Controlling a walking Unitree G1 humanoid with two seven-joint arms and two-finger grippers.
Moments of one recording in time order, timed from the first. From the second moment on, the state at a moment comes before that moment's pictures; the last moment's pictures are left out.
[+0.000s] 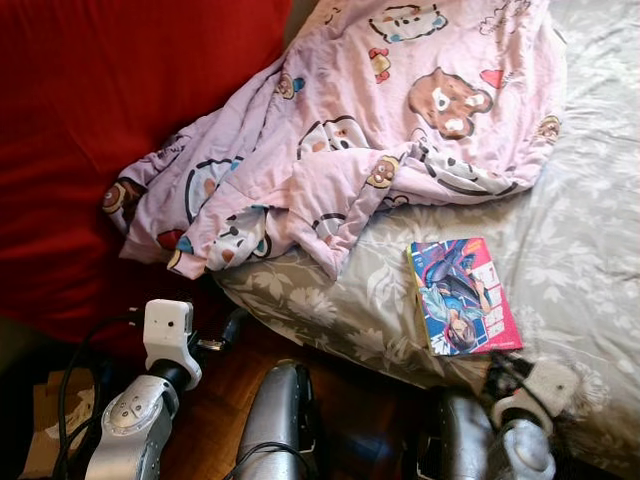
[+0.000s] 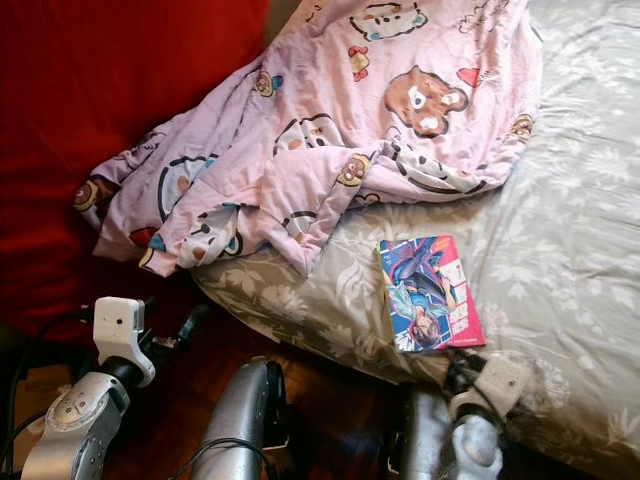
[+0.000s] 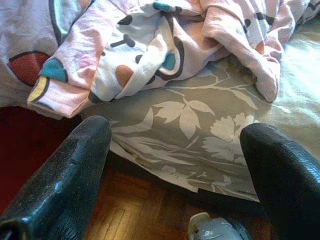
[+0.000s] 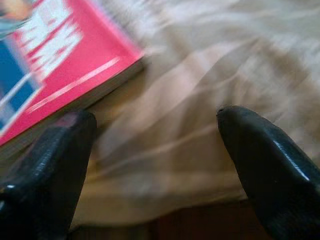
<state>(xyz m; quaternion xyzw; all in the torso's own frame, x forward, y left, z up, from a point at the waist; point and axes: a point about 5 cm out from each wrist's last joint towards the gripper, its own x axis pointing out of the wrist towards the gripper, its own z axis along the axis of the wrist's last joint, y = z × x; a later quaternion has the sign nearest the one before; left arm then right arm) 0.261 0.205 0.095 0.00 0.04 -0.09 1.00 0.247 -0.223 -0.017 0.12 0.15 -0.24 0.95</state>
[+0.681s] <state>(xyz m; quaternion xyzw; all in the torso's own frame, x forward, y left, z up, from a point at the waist) 0.263 0.205 0.095 0.00 0.04 -0.09 1.00 0.293 -0.186 0.033 0.20 0.00 -0.14 0.97</state>
